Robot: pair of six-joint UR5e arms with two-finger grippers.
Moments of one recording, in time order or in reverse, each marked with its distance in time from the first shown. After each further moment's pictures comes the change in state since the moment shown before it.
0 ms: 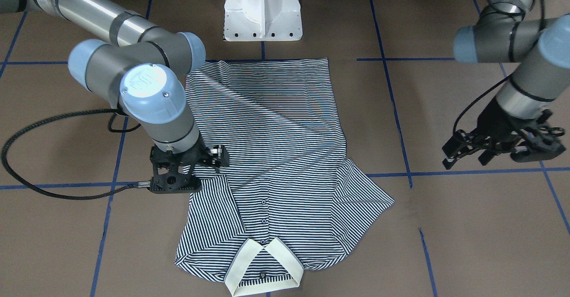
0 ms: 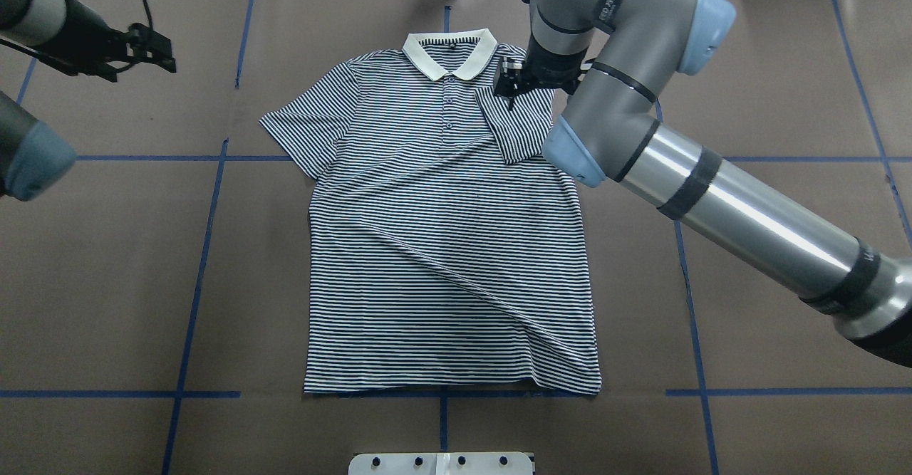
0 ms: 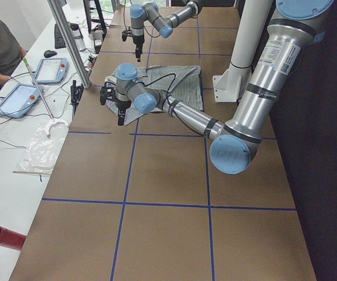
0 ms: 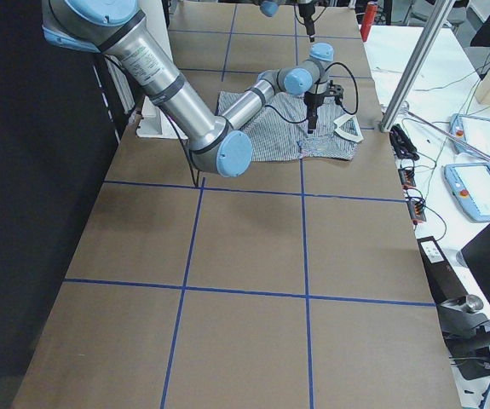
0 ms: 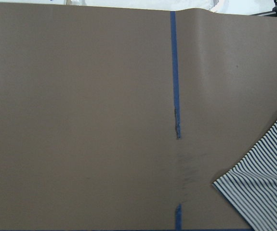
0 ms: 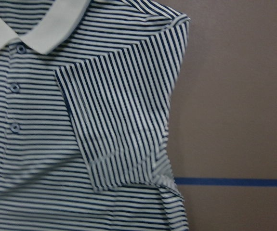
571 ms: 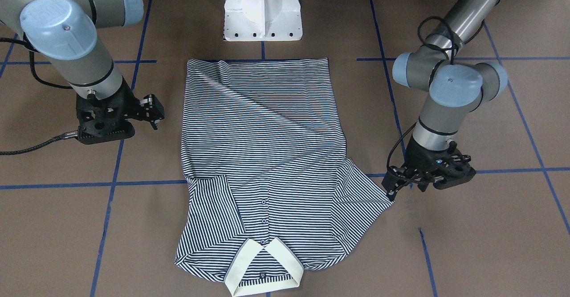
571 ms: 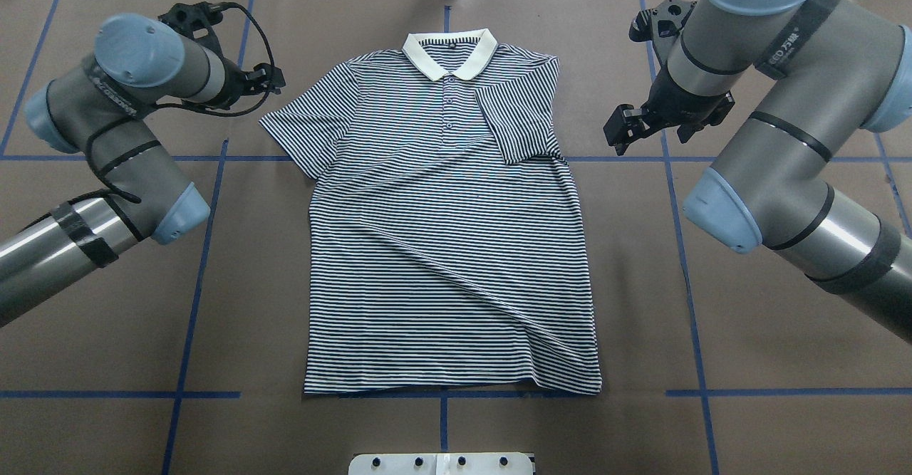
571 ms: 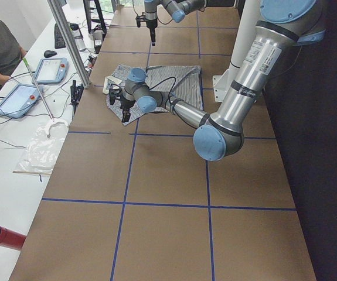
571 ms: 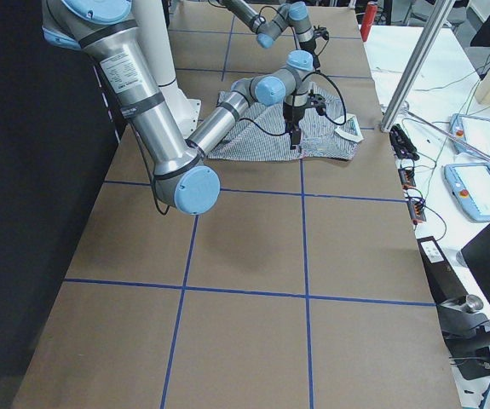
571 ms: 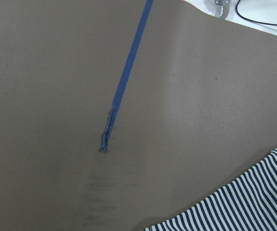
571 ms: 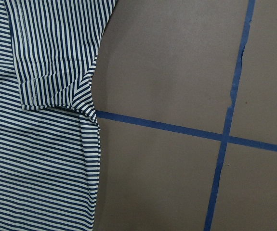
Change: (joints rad) left arm 0.171 -0.156 0.280 -0.174 0.256 -0.199; right arm 0.036 -0.251 0.309 -0.058 0.005 -0.152
